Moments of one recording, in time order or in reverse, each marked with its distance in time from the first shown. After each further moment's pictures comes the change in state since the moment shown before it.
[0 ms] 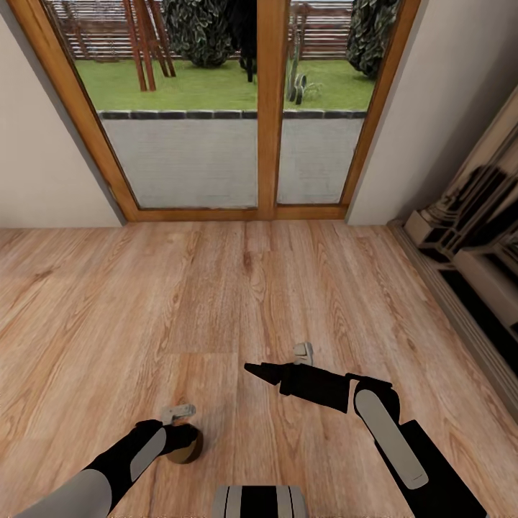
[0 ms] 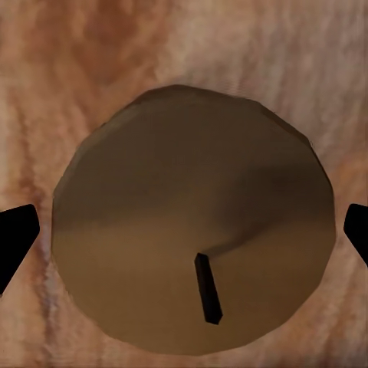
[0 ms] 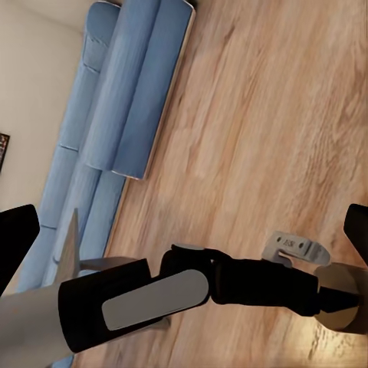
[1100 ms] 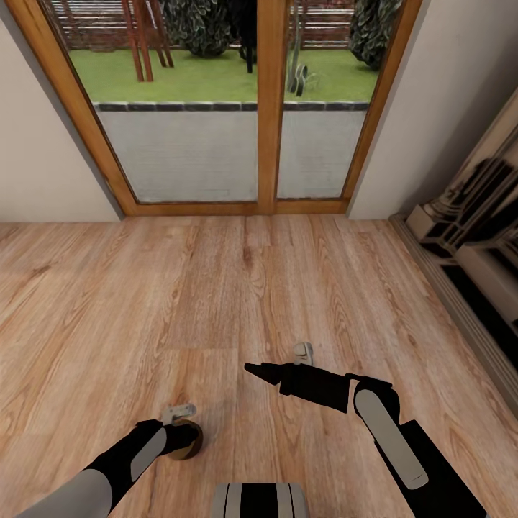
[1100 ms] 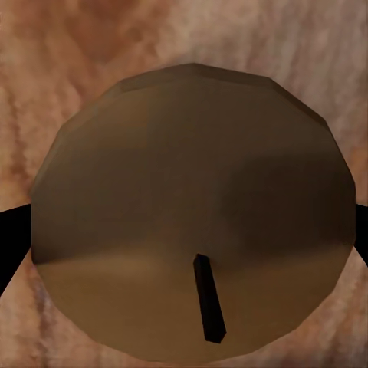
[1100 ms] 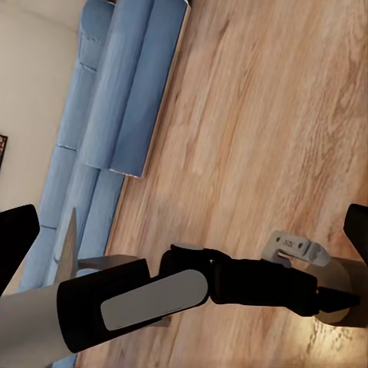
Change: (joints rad) left arm 0.000 -0.001 -0.001 0.001 0.003 -0.001 0.001; right arm 0.000 0.000 0.000 0.000 0.003 0.000 0.000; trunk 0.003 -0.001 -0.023
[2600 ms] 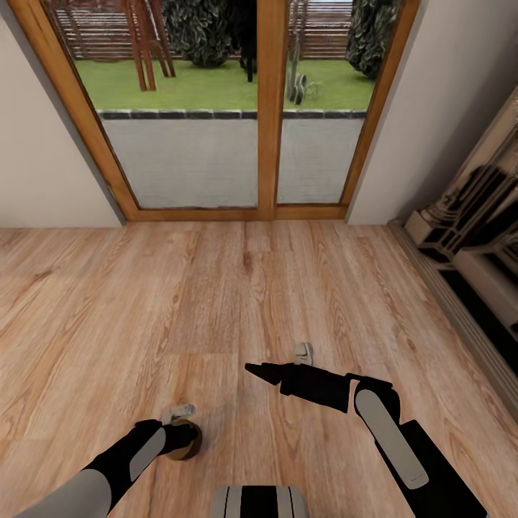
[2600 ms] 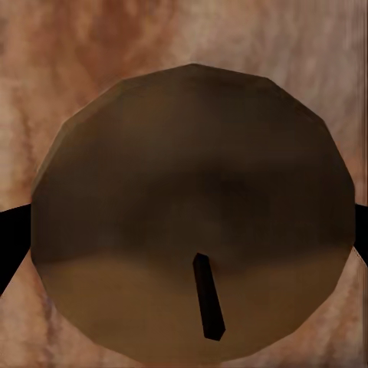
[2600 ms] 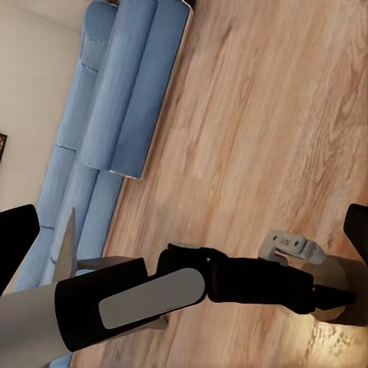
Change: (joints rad) left arm 0.000 0.003 0.003 -0.001 -0.002 0.000 0.000; right arm 0.000 -0.002 -0.002 0.002 0.001 0.000 0.000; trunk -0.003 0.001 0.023
